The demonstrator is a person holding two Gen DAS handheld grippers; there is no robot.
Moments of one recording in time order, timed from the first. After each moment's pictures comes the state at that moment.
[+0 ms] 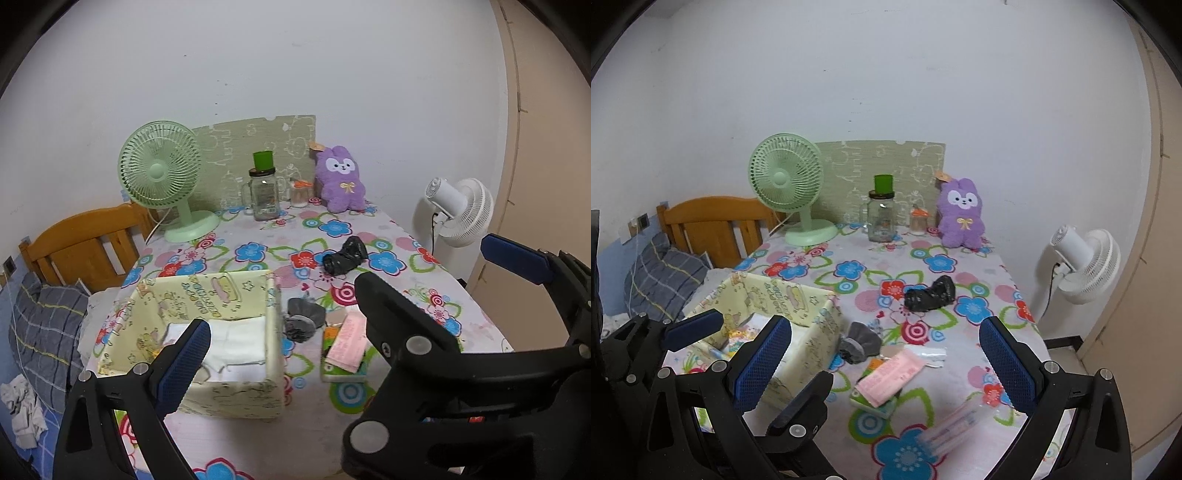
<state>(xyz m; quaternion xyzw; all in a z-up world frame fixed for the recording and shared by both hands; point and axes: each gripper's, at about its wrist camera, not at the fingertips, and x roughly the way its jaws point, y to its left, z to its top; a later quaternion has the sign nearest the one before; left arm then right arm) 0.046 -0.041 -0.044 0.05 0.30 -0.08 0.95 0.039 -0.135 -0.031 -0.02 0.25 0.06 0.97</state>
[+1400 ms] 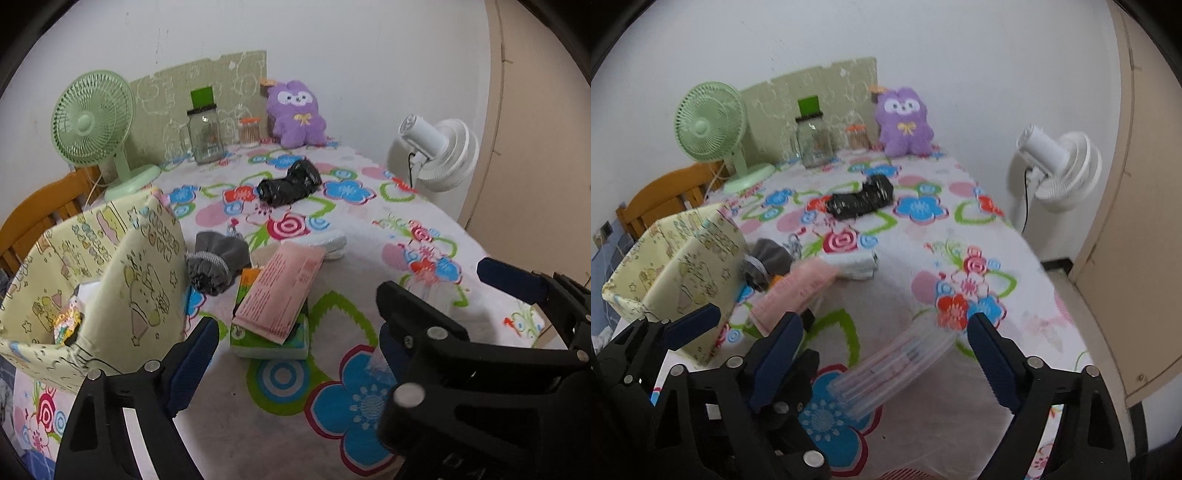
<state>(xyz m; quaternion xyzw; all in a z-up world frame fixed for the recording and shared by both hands) 0.082 -0.104 -0.148 0.07 0.38 -0.12 0.92 0.070 -0.215 -0.145 0.05 0.36 0.00 0.93</state>
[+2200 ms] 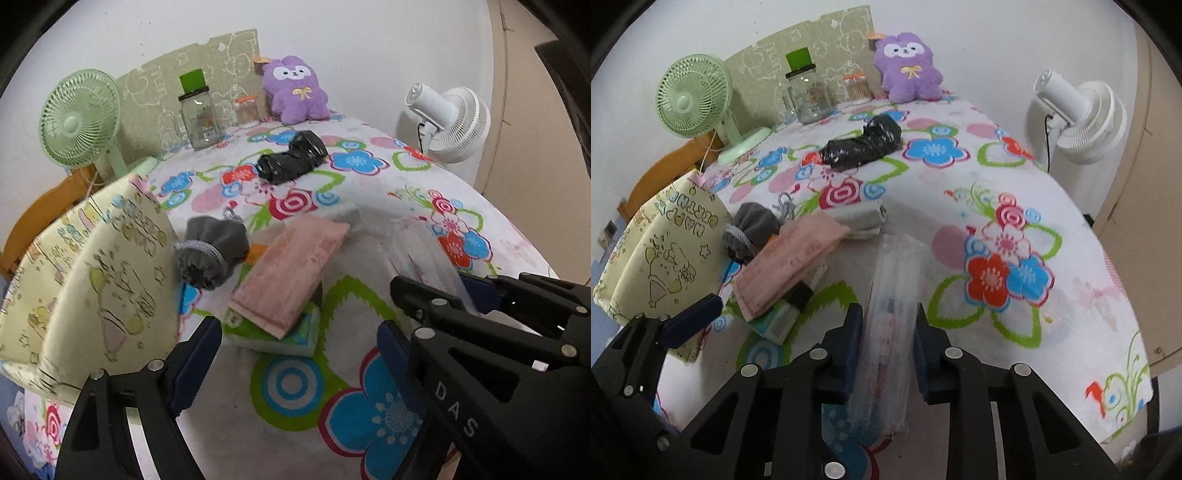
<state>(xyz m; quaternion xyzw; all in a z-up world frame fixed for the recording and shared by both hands) 0.101 -0.113 -0.166 0.12 0.40 -0.10 0.90 0.106 -0.216 -0.181 0.08 0.43 0.02 0.90</state>
